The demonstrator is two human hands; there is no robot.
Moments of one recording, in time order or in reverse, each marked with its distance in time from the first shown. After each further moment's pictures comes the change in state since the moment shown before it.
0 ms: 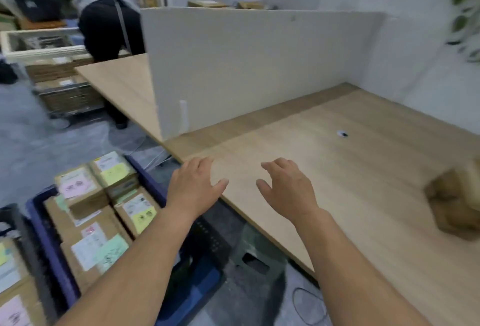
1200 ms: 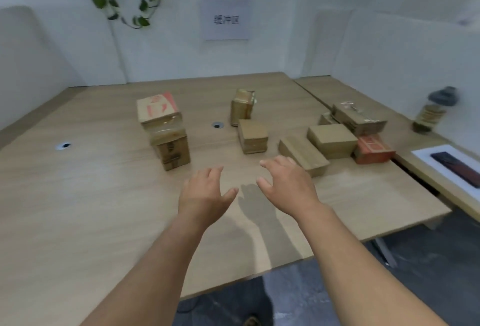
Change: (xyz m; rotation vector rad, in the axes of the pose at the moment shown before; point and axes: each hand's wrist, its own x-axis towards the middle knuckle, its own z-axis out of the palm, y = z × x) left_hand -0.198 0.553 0.184 -0.082 -0.313 0.889; right_hand -0.416 0.412 -0.122 -0.026 0.249 0.916
